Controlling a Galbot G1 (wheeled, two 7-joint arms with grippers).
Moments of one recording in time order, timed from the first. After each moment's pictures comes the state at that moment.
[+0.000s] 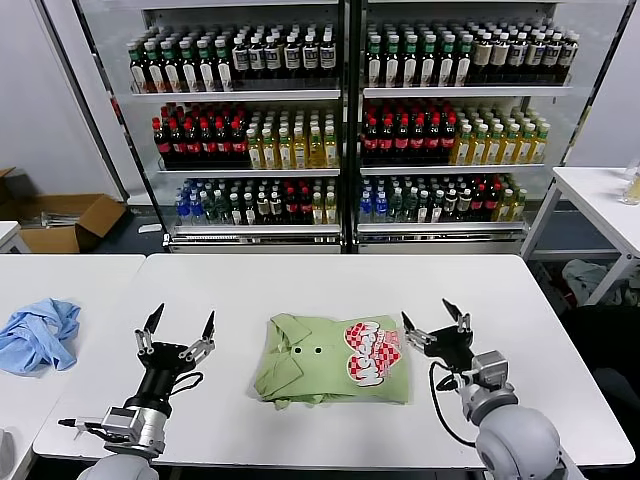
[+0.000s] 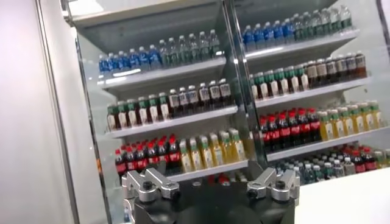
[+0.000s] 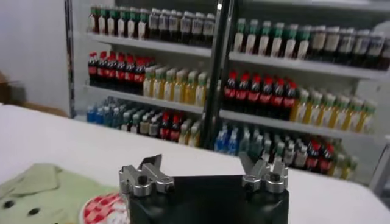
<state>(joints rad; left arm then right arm) 1.48 -1.36 -0.65 -2.11 -0.06 0.06 0.08 -1.24 1.00 0.35 2.11 0.39 -0.42 0.17</state>
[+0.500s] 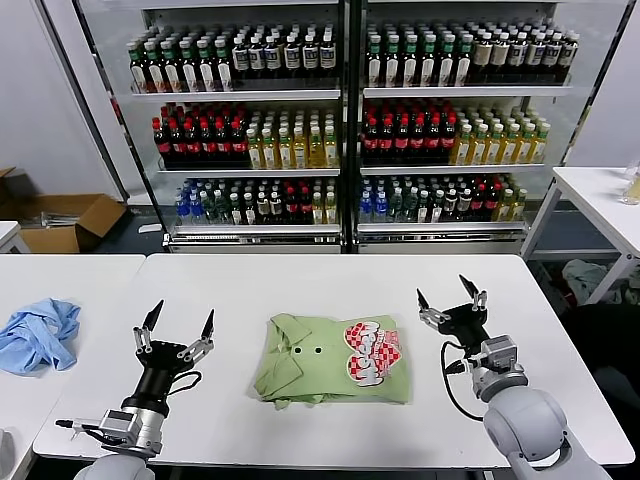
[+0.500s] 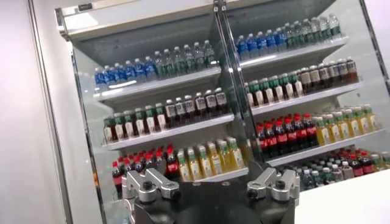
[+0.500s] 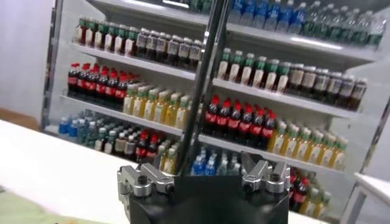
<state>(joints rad) 1.47 -1.33 -0.65 -2.10 -0.06 0.00 0.08 -1.18 1.00 0.39 2.03 0.29 -0.34 0.14</state>
